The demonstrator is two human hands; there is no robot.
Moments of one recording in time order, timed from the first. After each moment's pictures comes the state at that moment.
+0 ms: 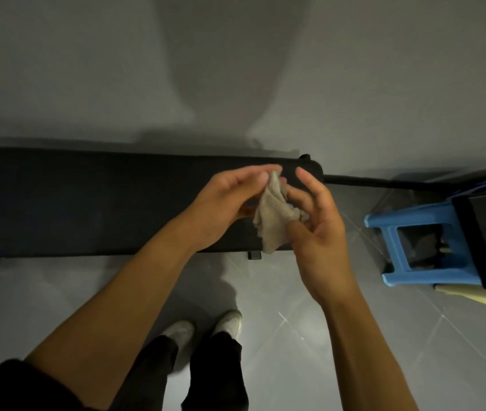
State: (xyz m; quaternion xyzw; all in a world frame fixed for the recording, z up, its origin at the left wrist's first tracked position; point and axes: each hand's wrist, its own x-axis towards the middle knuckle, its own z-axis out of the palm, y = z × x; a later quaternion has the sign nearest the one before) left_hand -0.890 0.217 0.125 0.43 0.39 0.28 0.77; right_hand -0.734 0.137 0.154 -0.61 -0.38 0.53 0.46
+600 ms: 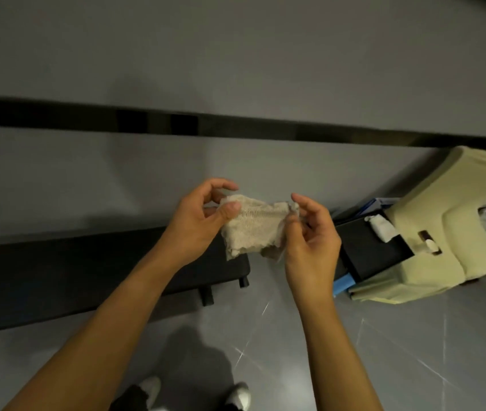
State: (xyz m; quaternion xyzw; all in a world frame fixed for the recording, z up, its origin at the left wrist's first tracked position) left_hand -0.865 0.130 0.432 0.60 0.36 0.38 0.61; right_hand -0.712 0.035 0.463 -0.67 -0.38 0.20 0.60
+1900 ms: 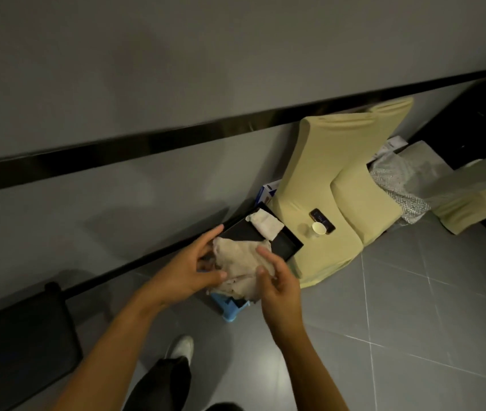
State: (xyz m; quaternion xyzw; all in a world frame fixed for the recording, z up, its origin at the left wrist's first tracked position) left_hand -0.279 0.128 0.348 0.64 0.25 0.09 0.72; right_hand -0.149 -0.033 0.361 -0.74 -0.22 0.26 0.58
